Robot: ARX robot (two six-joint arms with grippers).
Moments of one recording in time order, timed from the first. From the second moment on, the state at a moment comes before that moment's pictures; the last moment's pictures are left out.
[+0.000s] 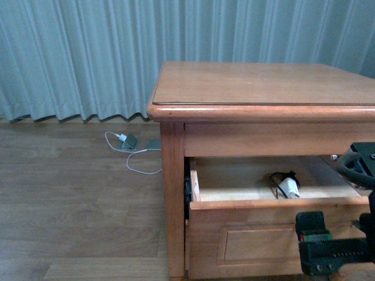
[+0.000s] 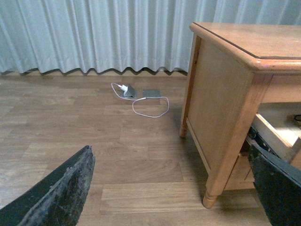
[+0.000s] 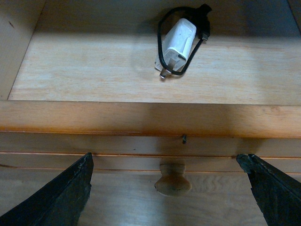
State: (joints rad) left arm 0.00 0.00 0.02 0.00 0.00 0.00; right arm 0.25 1.70 0.53 0.59 0.11 0.08
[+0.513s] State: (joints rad) left arm 0.00 0.00 0.02 0.00 0.00 0.00; right arm 0.24 2.03 0.83 0.75 0.13 0.09
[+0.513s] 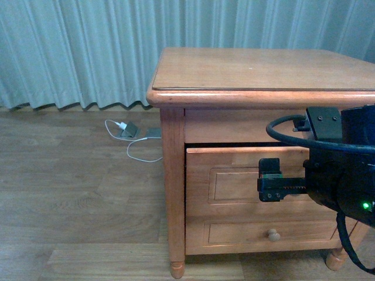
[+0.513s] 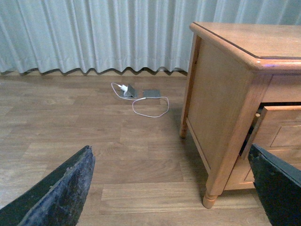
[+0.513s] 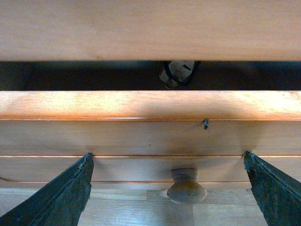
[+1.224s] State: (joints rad) left arm 0.00 0.00 0.02 0.00 0.00 0.00; right arm 0.23 2.12 0.89 0.85 0.10 0.19
